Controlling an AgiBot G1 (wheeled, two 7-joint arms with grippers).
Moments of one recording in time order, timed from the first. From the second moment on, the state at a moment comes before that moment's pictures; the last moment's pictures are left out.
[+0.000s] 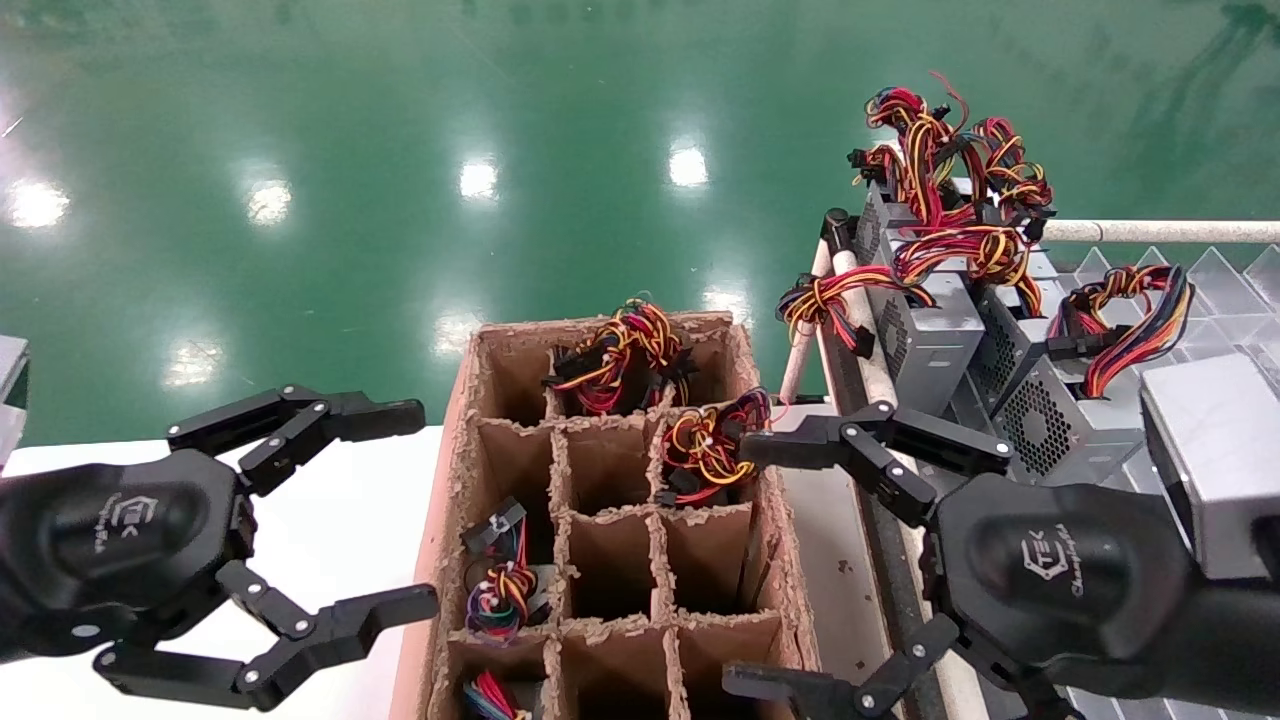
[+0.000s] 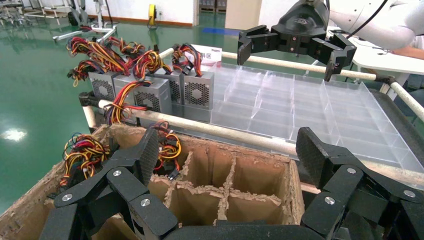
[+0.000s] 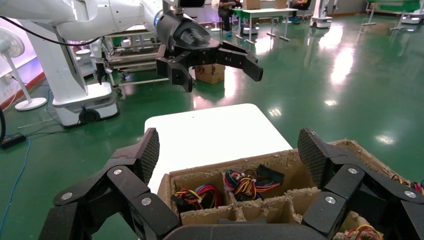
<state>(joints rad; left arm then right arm) -1.09 0.54 0.43 -1.22 0.60 1.40 -0.10 1.07 -0.61 -0.28 1.28 -0.73 -1.49 0.19</state>
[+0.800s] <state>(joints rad) -1.09 0.54 0.43 -1.22 0.60 1.40 -0.10 1.07 -0.61 -0.28 1.28 -0.73 -1.49 0.19</state>
